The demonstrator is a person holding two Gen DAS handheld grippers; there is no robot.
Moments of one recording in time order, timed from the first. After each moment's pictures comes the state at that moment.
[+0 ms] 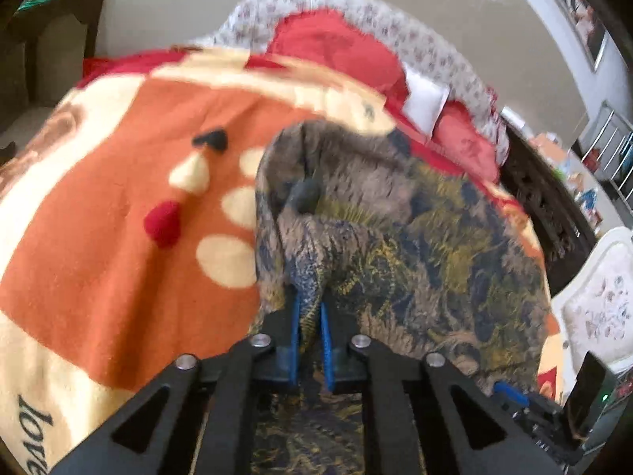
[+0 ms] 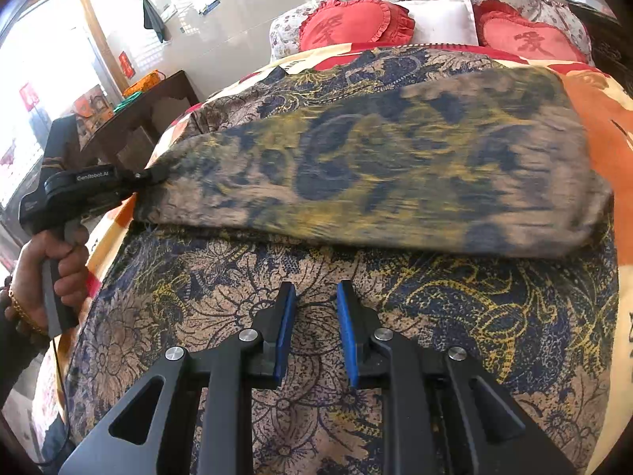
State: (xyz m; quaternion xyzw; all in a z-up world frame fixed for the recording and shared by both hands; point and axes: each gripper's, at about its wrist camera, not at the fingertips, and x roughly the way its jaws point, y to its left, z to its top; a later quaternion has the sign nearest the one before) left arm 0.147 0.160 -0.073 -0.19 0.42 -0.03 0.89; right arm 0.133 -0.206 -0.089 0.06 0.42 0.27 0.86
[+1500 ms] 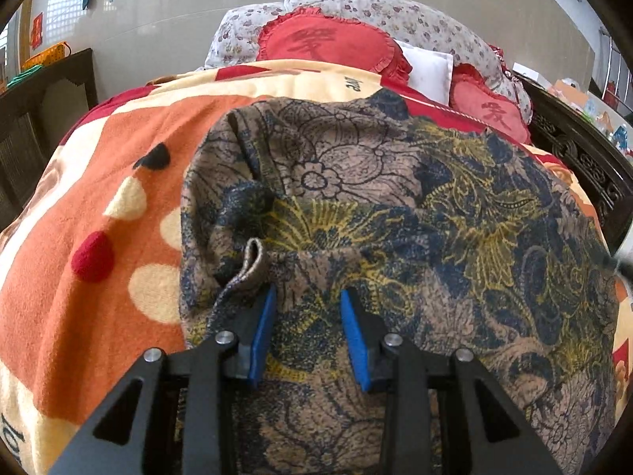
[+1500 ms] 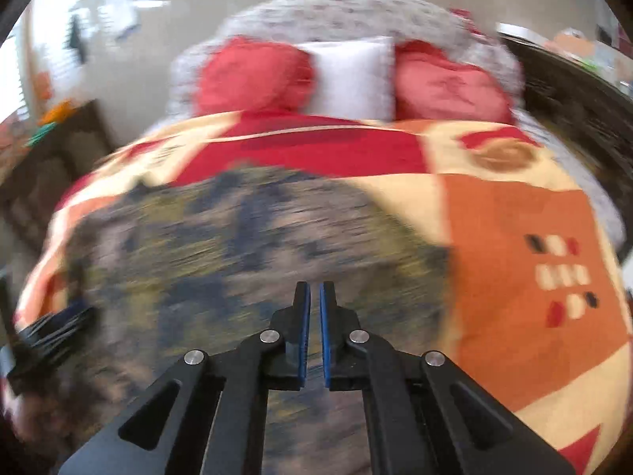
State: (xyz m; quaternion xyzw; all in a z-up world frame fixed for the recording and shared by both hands) left arm 0.174 0.099 -0.095 -0.07 0.40 0.04 0.91; right arm 0.224 -0.210 -0.024 0.00 0.40 0.13 0.91
